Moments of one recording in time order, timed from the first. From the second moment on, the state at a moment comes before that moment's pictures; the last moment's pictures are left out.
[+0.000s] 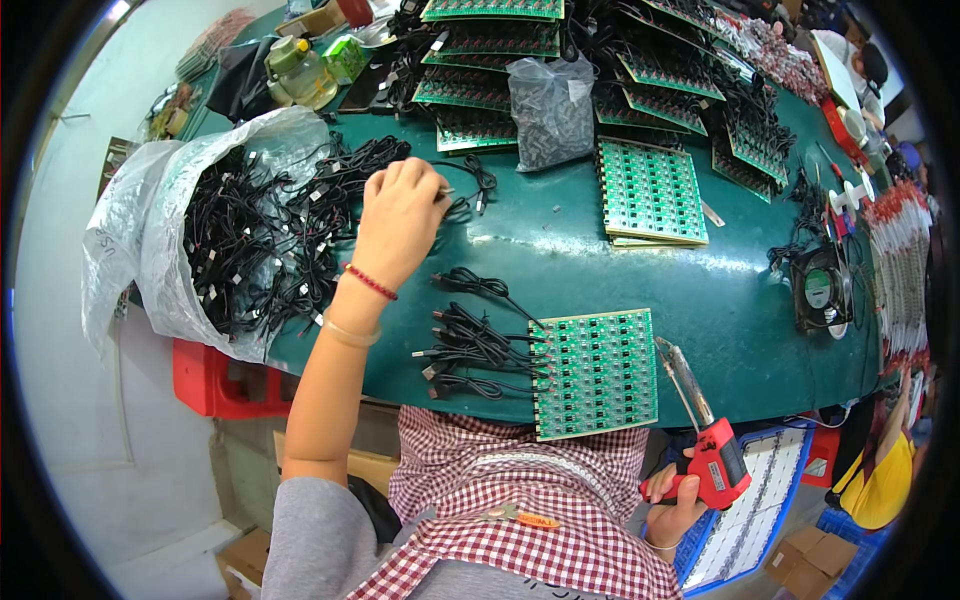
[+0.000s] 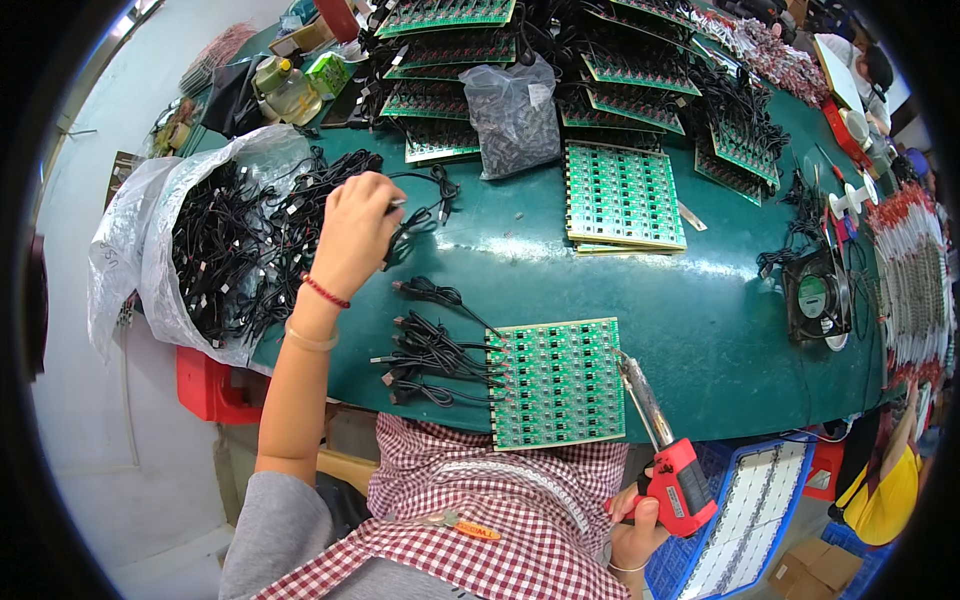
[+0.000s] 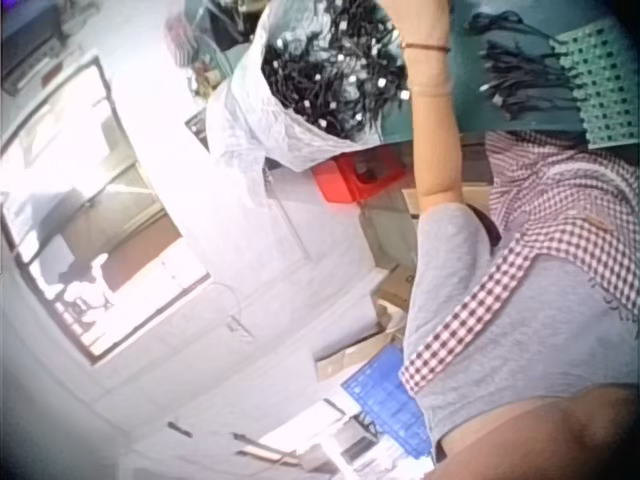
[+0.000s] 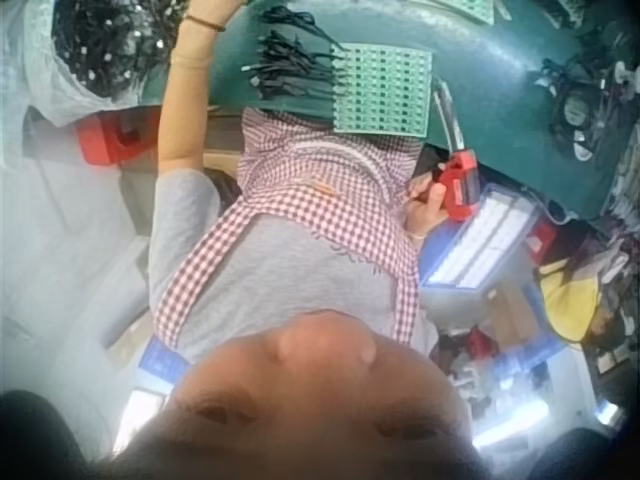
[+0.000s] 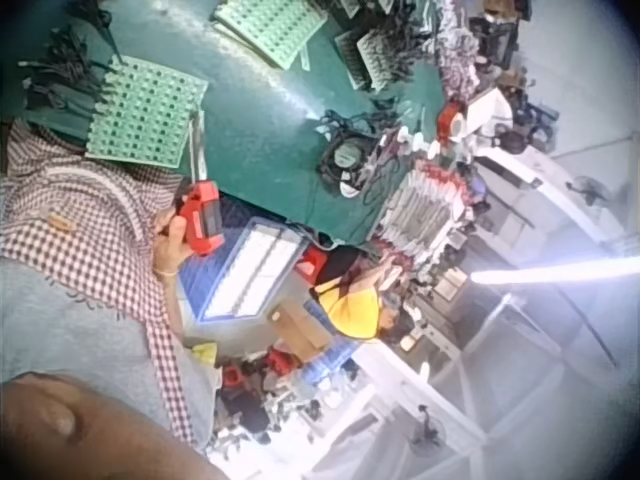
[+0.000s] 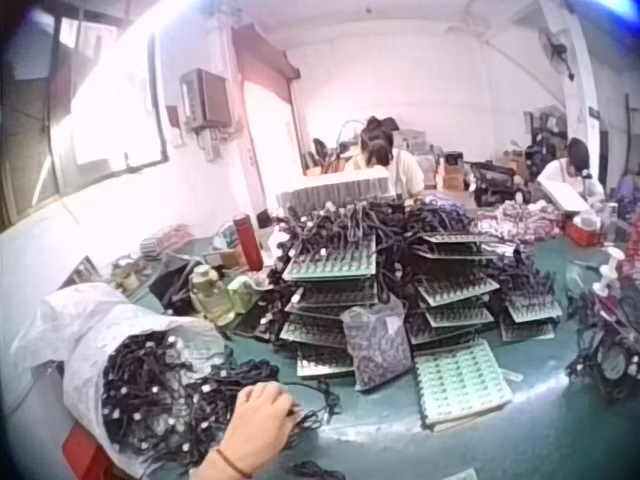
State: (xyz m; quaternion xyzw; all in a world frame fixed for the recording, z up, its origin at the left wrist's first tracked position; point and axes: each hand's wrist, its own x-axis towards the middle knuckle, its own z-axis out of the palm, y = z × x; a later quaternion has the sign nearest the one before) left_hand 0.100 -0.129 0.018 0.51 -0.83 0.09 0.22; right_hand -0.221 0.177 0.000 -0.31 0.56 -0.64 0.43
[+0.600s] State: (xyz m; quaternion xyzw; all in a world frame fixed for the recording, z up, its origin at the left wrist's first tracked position) left_hand 0.018 0.042 0.037 0.27 -0.11 -0.82 0.49; right_hand -0.172 0.092 0.049 -0.26 0.46 -0.60 0.60
